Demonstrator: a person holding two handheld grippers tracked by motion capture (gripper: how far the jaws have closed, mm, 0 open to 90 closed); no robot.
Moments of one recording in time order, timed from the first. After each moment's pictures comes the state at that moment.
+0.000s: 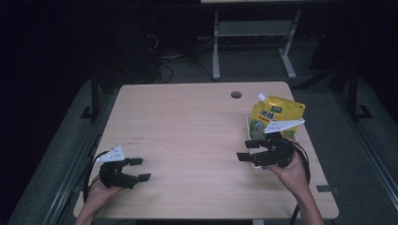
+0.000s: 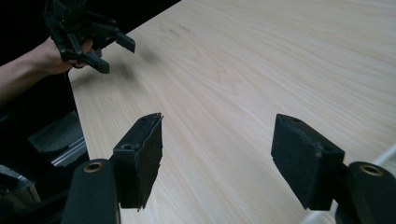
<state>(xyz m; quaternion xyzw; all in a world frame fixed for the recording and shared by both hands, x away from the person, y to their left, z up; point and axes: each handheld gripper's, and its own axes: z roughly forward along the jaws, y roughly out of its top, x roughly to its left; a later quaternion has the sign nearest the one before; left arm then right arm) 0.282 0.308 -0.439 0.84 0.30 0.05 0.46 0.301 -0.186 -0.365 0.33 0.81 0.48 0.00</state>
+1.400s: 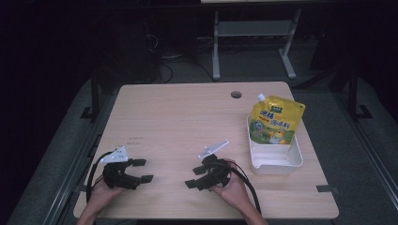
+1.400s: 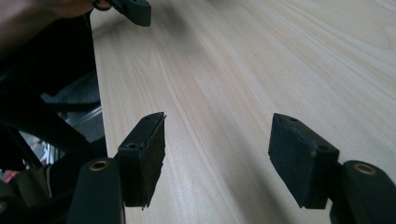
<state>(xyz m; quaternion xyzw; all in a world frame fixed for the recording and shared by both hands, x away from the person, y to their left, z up) 0.285 0.301 -0.443 0.84 0.29 0.04 0.46 0.290 -0.037 -0.442 0.28 0.86 0.42 -0.09</state>
